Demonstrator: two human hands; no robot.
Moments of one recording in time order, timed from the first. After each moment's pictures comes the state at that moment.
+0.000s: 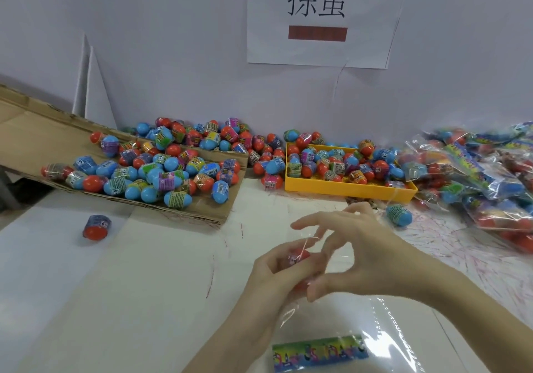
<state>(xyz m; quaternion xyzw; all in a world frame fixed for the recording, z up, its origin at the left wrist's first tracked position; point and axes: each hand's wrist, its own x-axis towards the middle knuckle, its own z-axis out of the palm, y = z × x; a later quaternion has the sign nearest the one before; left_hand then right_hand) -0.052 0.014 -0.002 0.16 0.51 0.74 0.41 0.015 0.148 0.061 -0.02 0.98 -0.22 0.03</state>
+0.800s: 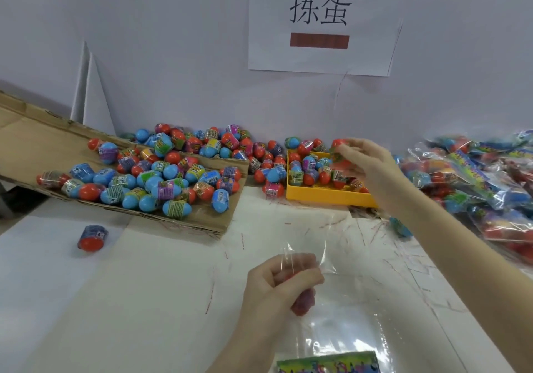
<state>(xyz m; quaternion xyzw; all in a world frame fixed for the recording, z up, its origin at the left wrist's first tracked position) -0.054 0.017 -0.004 0.14 0.55 0.76 0.33 -0.069 0.224 0.069 0.19 0.73 -0.61 -0.24</state>
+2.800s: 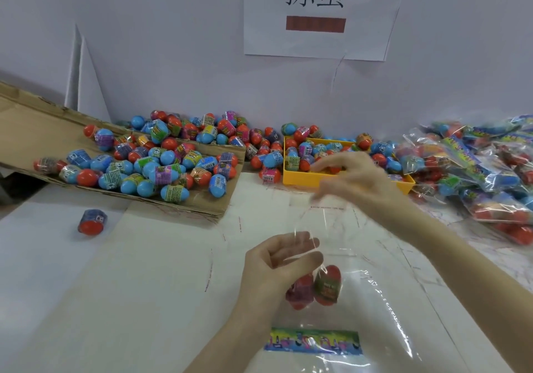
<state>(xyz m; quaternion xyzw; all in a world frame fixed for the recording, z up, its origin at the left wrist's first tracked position) -0.051 0.016 -0.010 0.17 0.57 0.74 0.31 -0.018 0.184 0.060 0.00 0.93 -0.34 -0.16</state>
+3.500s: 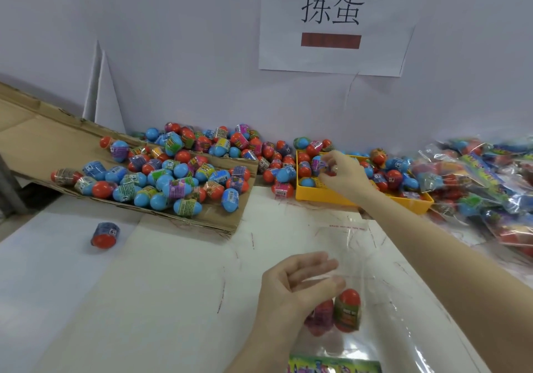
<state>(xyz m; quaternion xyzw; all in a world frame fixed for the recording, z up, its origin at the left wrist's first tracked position) -0.053 0.018 -0.014 0.19 0.55 0.75 0.32 -0.136 0.249 0.016 0.22 0.92 -0.23 -0.22</state>
